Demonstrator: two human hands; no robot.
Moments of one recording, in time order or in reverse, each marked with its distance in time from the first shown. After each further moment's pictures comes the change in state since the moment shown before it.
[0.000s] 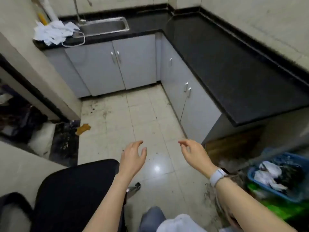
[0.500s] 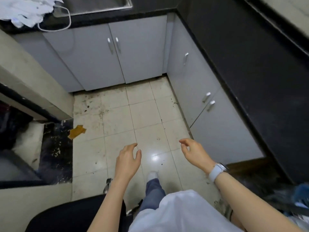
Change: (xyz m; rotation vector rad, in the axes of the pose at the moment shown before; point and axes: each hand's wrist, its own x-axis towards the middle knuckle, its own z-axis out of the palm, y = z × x) left_hand 0.259 -0.072 -0.041 -0.060 -0.054 -0.209; right_hand 0.285 -0.030 0.033 -0.019 -0.189 0.169
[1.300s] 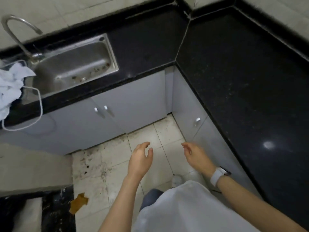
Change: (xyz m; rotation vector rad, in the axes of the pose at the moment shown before) left_hand 0.503 0.231 -0.080 0.048 -0.090 0.065; right_hand 0.475 -0.079 -0.193 0.154 0.072 0.066
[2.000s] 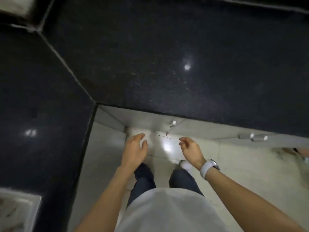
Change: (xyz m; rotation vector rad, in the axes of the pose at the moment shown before) left_hand 0.326 0.105 0.017 0.389 -0.740 0.608; right_hand 0.165 -0.022 0.024 0.652 0.624 0.903
